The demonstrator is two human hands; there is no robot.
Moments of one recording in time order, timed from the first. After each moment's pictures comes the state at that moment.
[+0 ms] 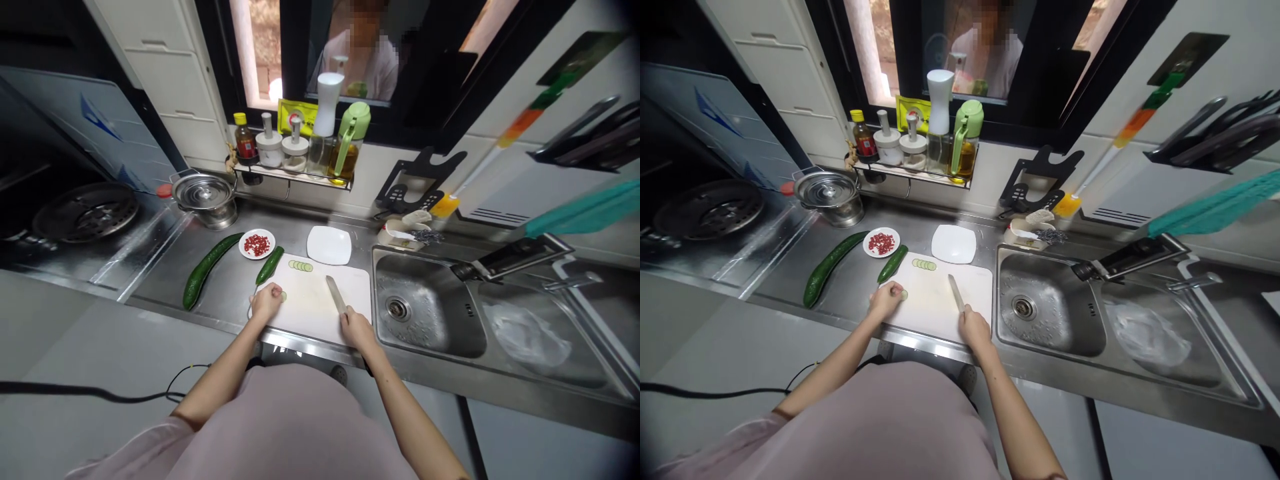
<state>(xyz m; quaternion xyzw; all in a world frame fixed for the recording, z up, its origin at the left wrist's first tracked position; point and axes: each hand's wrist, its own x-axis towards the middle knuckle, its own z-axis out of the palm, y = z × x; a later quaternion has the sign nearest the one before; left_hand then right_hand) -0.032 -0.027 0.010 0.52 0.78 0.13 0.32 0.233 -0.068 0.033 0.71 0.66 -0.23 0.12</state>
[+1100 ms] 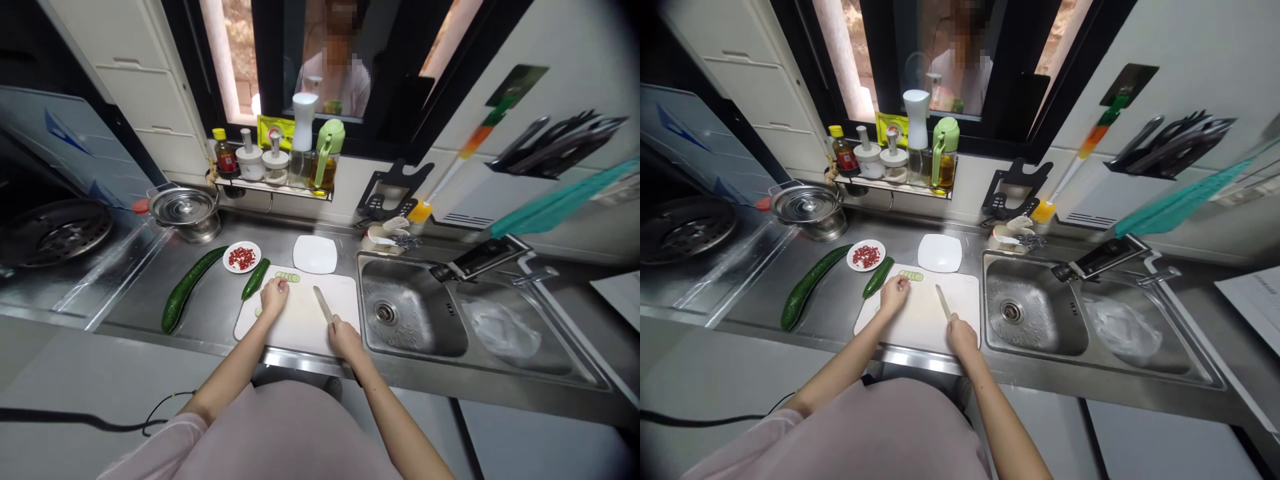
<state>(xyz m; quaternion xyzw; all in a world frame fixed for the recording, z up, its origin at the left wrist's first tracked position) 0.018 0.030 -0.006 0.59 0.73 0.24 0.25 0.229 -0.064 0.037 0.72 0.64 -0.25 0.13</state>
